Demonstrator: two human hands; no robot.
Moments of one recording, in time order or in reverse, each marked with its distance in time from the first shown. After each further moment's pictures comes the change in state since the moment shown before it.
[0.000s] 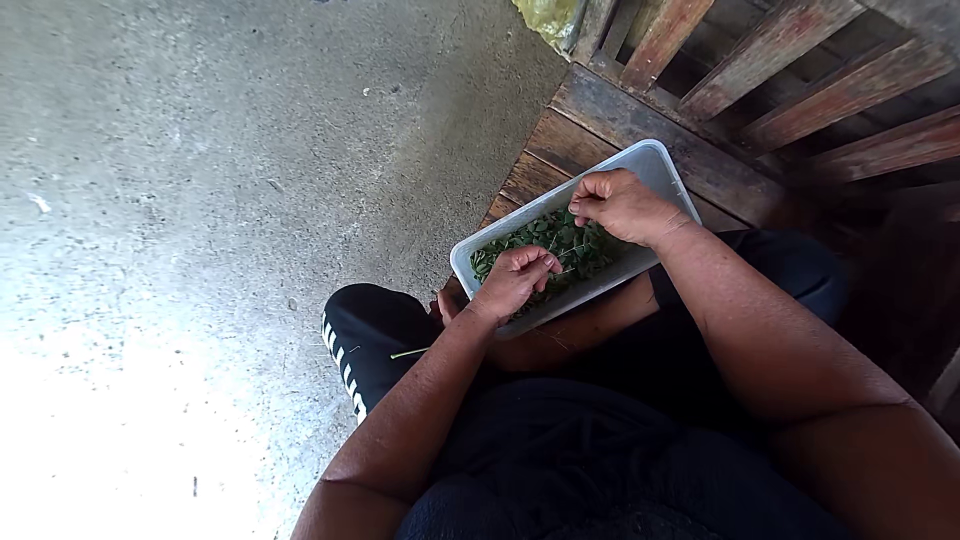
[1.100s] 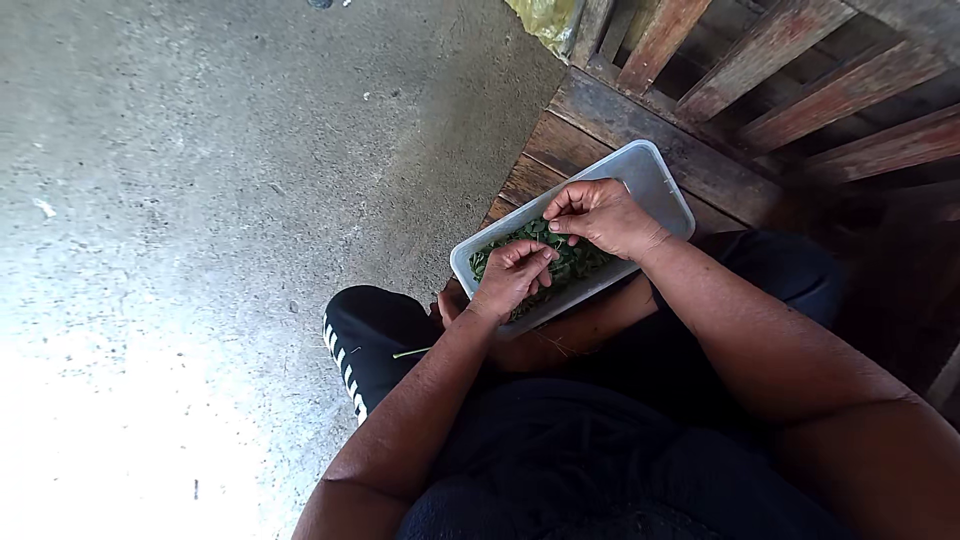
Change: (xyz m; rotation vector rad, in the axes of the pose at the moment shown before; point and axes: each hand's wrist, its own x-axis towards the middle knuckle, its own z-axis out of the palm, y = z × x) left_hand -0.001 0.007 0.005 -0.097 0.117 -0.012; right_hand -0.004 -0.001 0.021 0.356 0.042 -0.146
